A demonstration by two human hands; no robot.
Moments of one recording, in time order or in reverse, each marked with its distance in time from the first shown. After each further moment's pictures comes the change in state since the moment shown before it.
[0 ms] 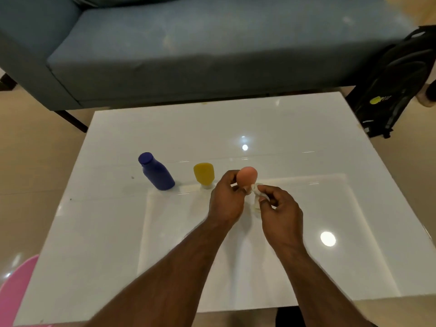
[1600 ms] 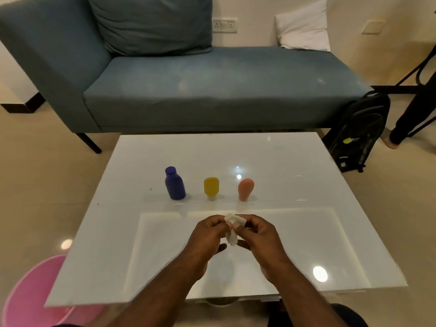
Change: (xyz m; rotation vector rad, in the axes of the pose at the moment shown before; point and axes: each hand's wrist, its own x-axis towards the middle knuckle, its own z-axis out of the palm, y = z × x) left_hand -0.120 0.014 -0.075 -0.313 -0.162 -0.286; right_hand -0.080 -0.051 -0.023 0.315 -0.427 0.183
